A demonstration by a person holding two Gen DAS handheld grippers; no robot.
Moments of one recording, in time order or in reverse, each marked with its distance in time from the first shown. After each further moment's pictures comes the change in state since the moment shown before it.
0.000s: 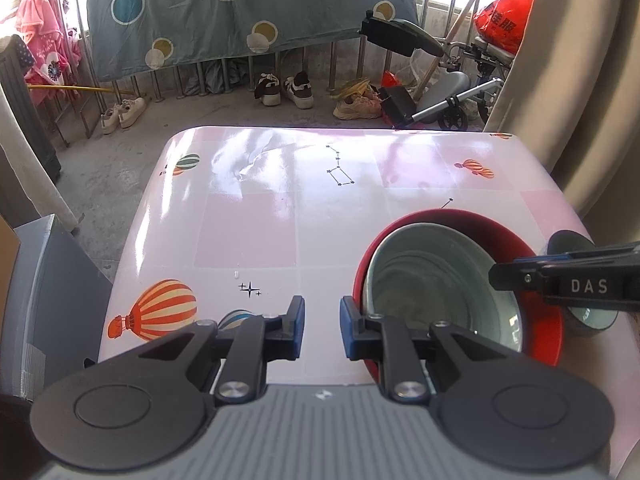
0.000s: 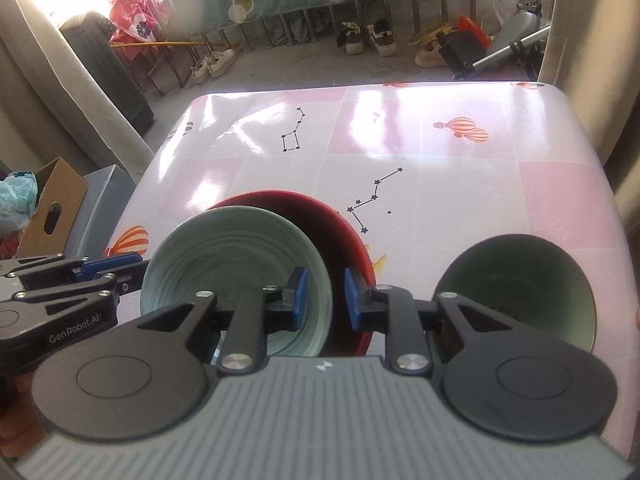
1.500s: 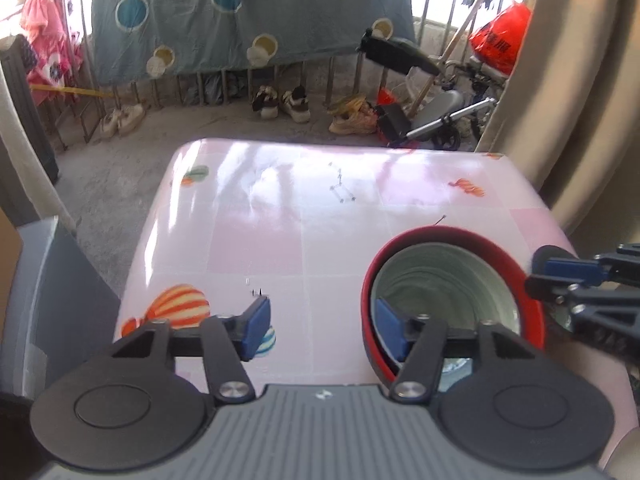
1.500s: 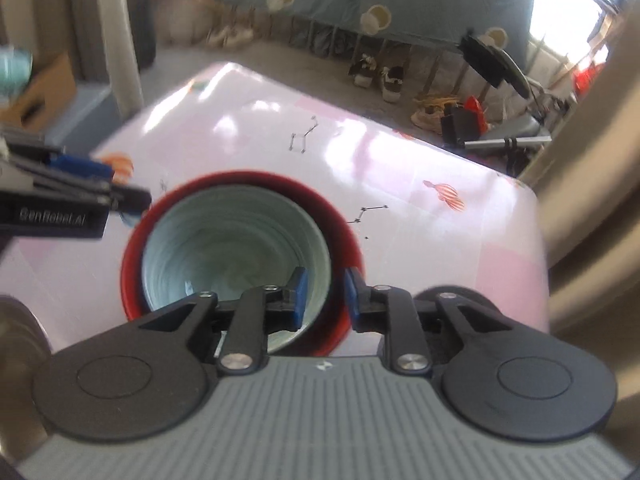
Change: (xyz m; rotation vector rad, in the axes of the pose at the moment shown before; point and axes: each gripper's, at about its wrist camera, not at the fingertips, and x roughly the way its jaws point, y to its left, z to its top) left arm -0.033 0.016 -0.003 -0.004 -0.071 -0.032; right arm -0.050 0.049 -0.028 -0.338 -0.088 -0.182
